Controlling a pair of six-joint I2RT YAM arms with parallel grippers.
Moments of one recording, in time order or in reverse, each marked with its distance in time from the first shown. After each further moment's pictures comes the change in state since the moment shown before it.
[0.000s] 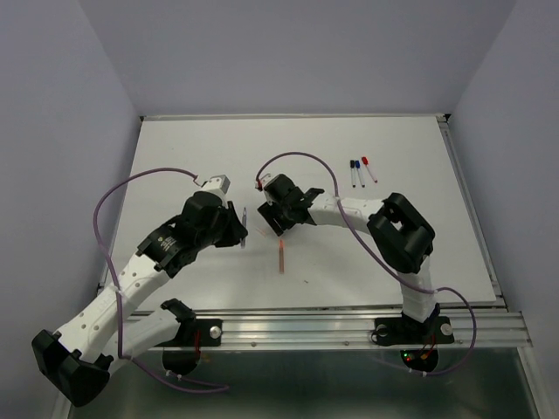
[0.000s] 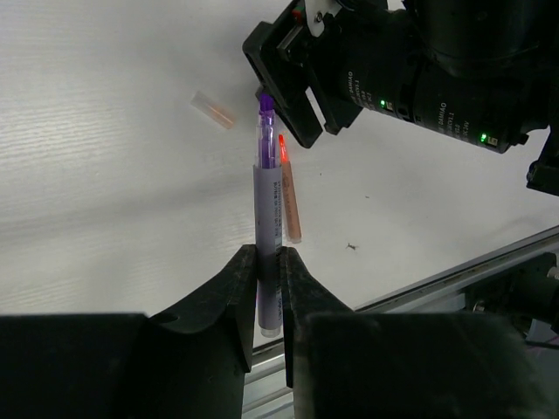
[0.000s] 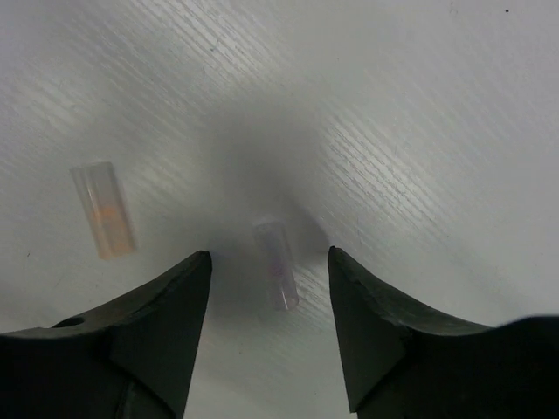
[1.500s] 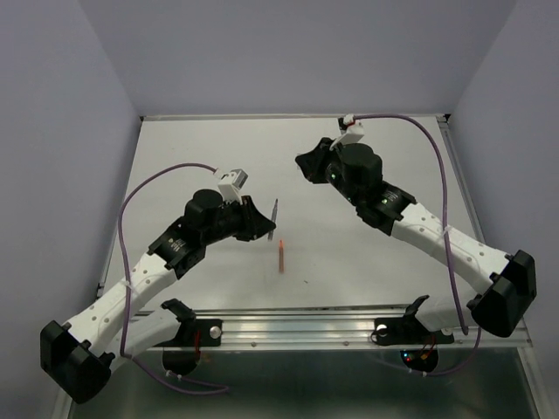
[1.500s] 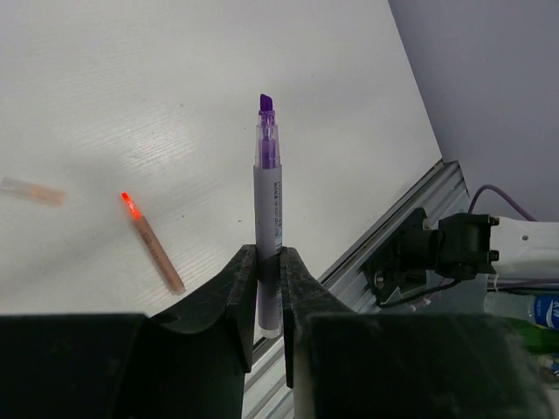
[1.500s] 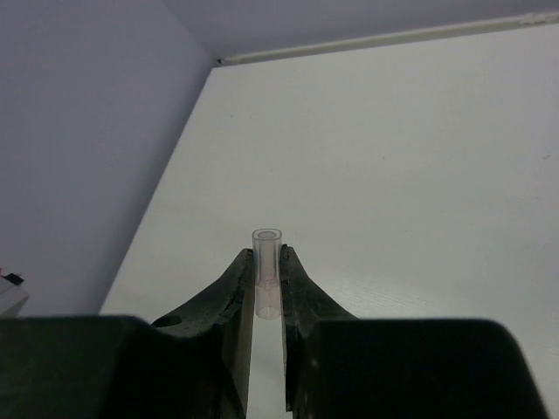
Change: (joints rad) left arm 0.000 0.014 -0.111 0.400 0.321 -0.012; right arm -0.090 -0.647 -0.184 0.304 0.103 0.460
